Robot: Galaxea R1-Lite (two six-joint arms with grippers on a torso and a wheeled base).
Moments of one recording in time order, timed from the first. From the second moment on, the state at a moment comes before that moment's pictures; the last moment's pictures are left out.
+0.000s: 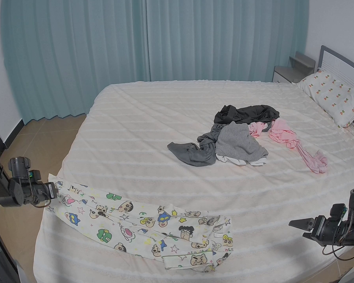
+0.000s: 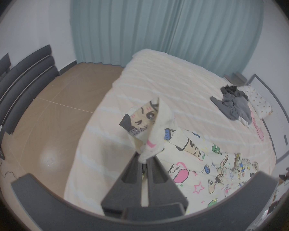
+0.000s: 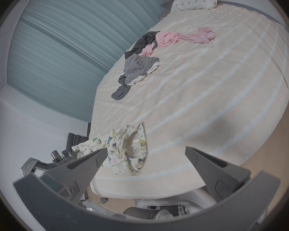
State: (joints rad) left arm 0.41 2.09 -0.69 -0.65 -0.27 -0.02; right arm 0.09 1.39 -0.02 -0.66 0.28 0.69
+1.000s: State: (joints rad) left arm 0.26 1.84 -0.65 -0.52 -0.23 -0.02; right arm 0.09 1.40 -0.02 -0.66 0.28 0.69
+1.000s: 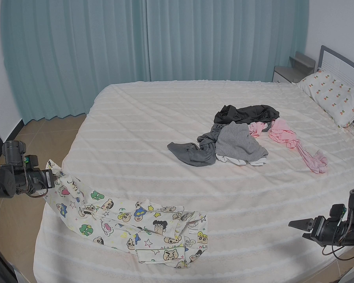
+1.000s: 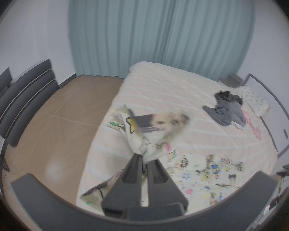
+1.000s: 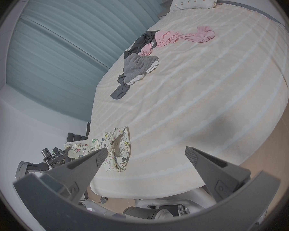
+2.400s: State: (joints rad) left arm -0.72 1.97 -0.73 -0.55 0.25 -0.73; right arm 0.10 1.40 -0.02 -0.65 0.28 0.68
